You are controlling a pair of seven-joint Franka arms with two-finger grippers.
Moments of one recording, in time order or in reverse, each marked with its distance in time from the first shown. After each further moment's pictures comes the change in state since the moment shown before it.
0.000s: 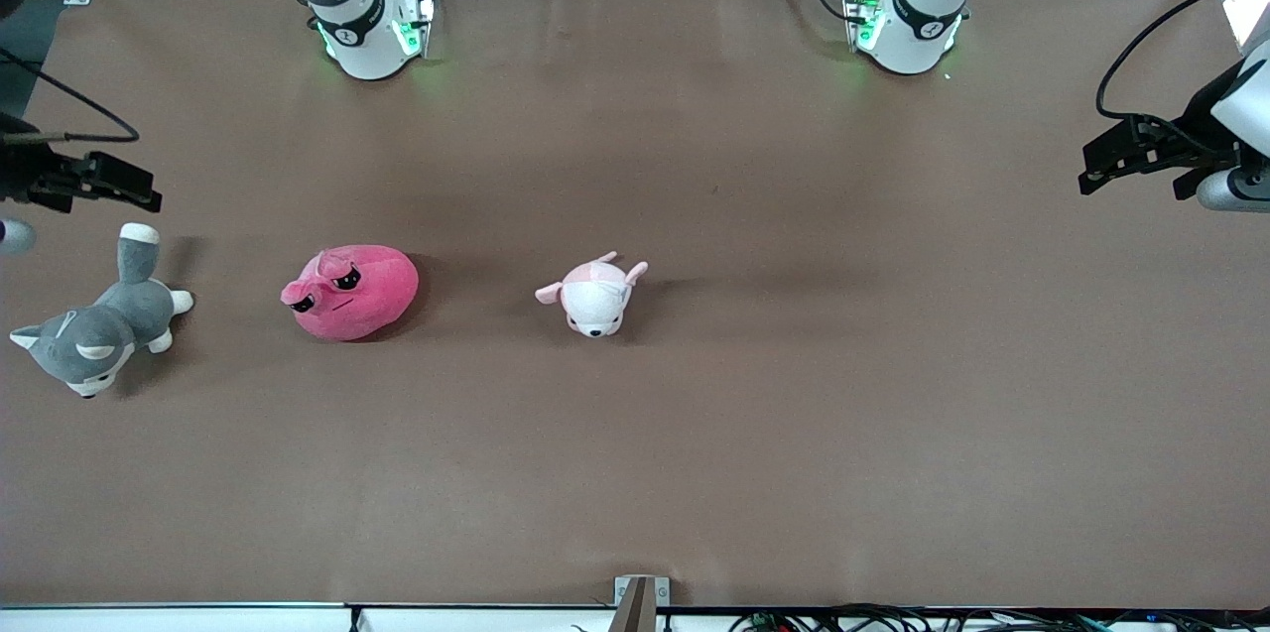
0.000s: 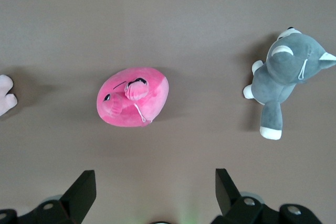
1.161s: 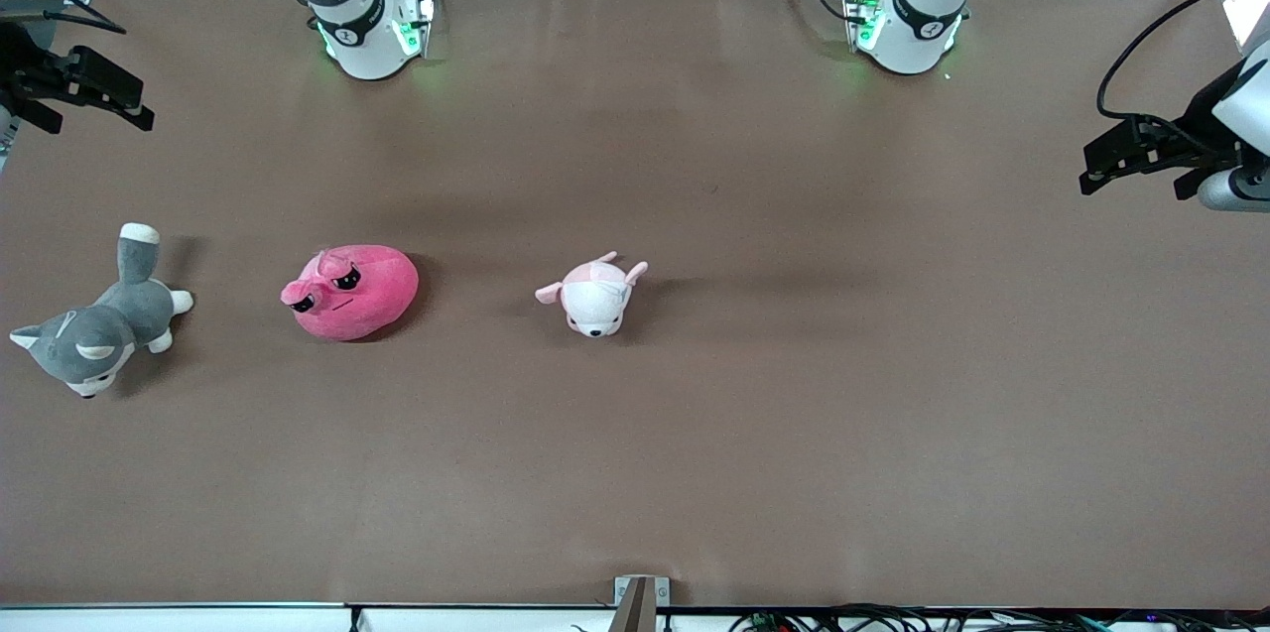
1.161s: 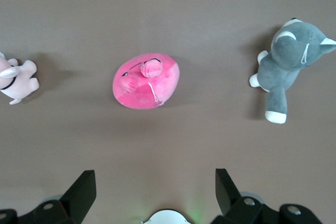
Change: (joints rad) left arm 0.001 0.000 0.001 0.001 0.000 0.000 0.000; right arm 0.023 -0.182 -0.006 -0.117 0.037 -0.011 0.003
